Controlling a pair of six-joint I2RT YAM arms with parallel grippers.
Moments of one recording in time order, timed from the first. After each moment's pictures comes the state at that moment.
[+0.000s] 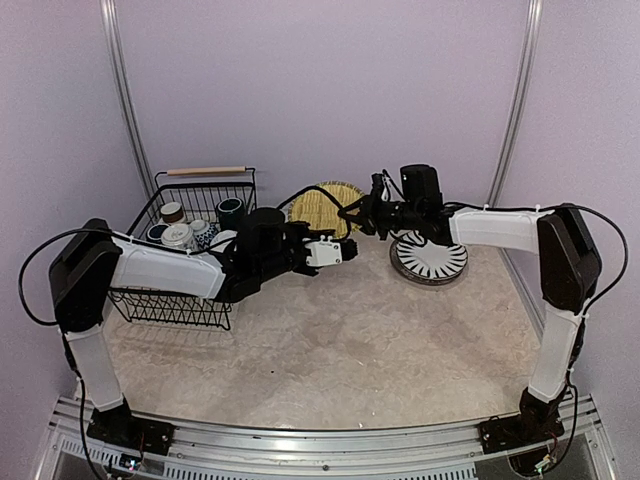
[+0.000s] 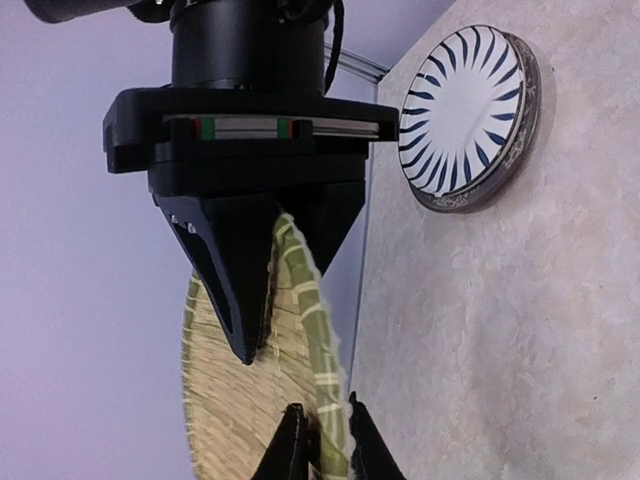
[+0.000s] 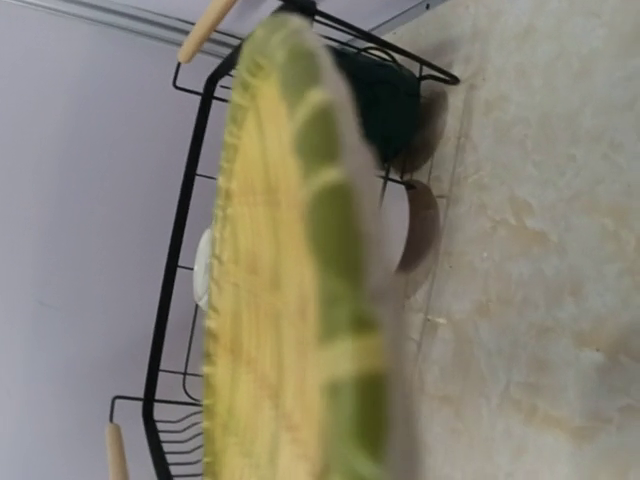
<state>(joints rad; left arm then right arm) -0.84 1.85 1.14 0.56 -0.07 1.20 0.54 1.91 1.41 0.19 -0.52 1.00</state>
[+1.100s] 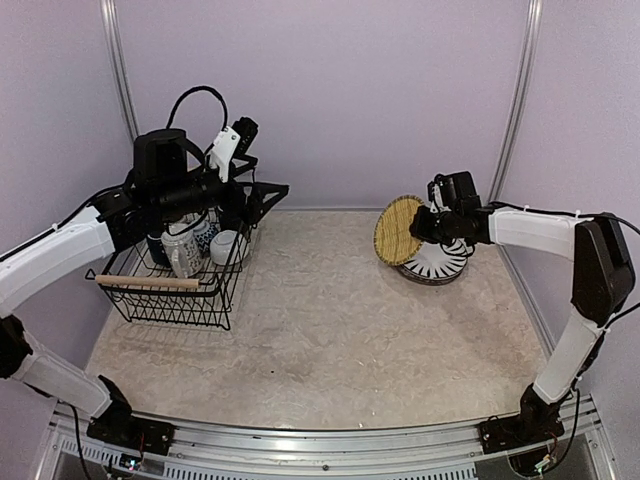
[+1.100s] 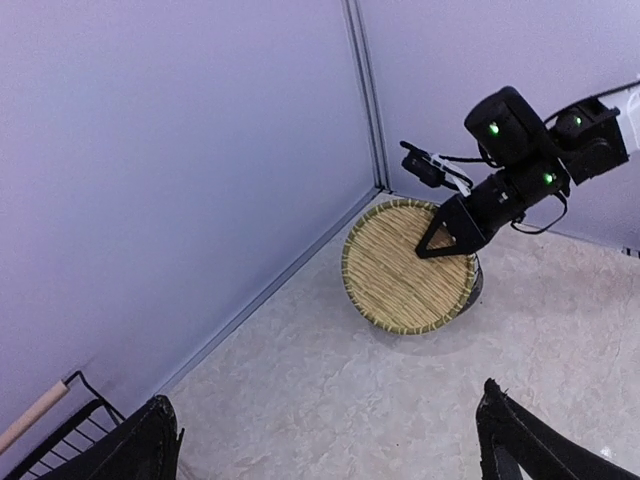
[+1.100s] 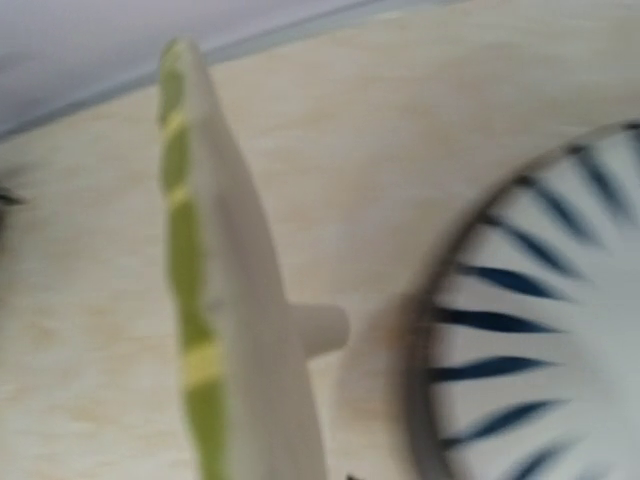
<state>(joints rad) -0.70 1.36 1.27 -0.08 0.17 0.28 0.39 1.72 1.25 -0.13 -0.05 0.52</state>
